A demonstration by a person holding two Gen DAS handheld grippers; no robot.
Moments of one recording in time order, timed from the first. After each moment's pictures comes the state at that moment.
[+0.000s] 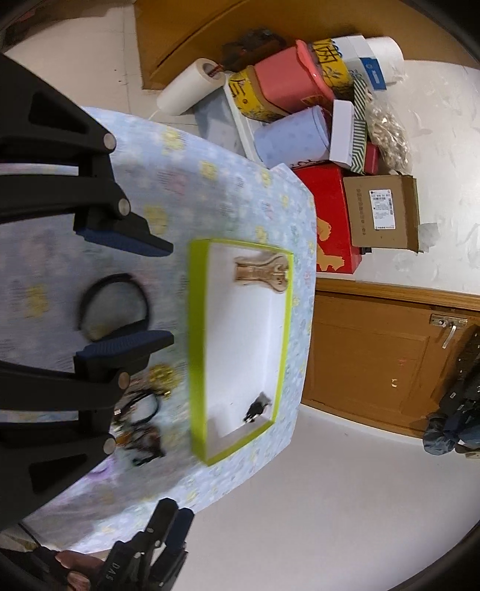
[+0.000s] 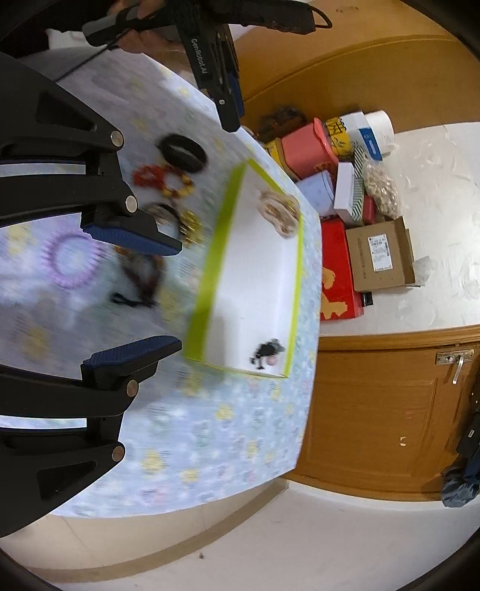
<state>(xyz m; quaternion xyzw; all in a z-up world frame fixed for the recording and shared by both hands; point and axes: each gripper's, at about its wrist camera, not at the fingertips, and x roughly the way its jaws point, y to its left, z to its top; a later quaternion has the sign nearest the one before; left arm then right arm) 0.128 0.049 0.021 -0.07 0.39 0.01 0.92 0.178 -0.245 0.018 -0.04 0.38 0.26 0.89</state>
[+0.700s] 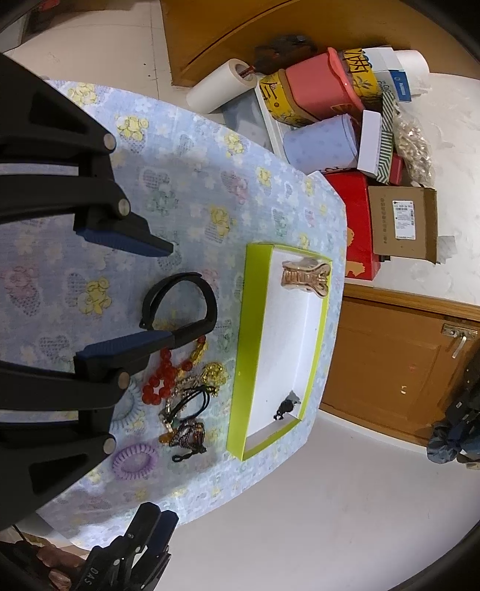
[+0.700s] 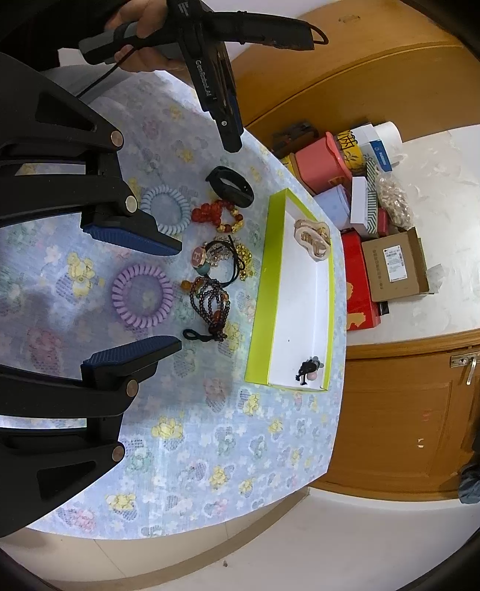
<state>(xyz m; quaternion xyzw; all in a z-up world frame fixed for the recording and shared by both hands) 0.096 0.045 -0.005 -0.10 0.41 0.02 0.91 0.134 -0.248 0.003 -0.03 0.41 0.28 0.87</state>
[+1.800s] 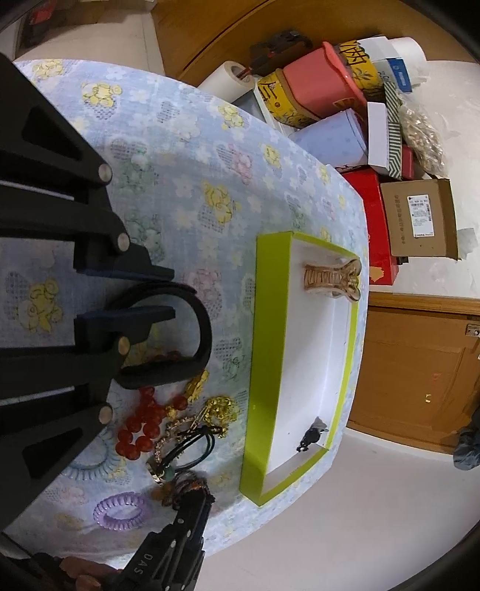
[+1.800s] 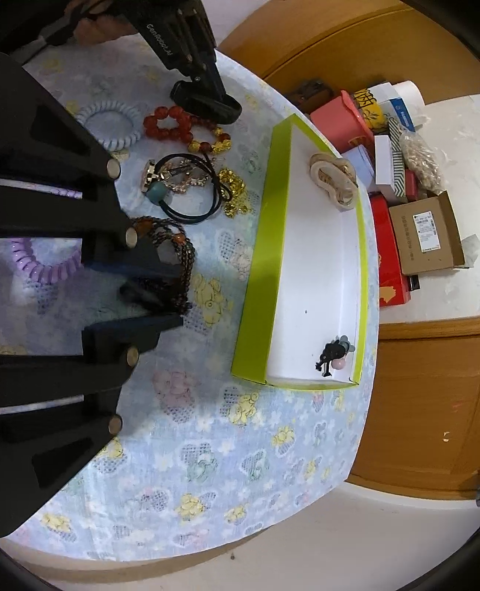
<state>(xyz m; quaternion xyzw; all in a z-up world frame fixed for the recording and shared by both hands) 0.139 0.033 -0.043 -0.06 0.44 0.04 0.90 0.207 -0.217 -0.045 -0.06 0.45 0.23 0.86</state>
